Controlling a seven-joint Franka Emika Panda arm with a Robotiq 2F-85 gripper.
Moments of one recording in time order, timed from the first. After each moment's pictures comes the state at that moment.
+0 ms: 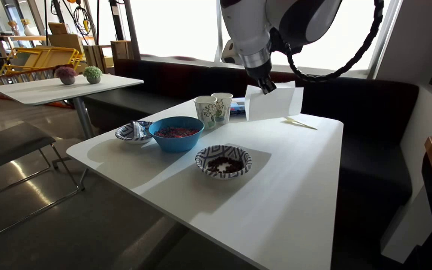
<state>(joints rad) 0.02 0.43 -0.03 -2.16 -1.22 2.29 0.00</state>
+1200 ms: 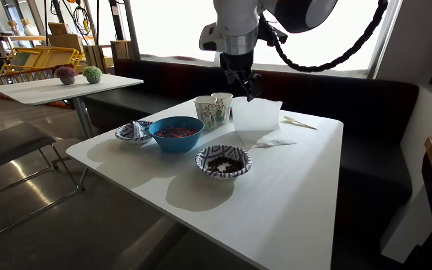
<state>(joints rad) -0.01 0.37 0.10 -2.19 -1.16 2.45 -0.22</state>
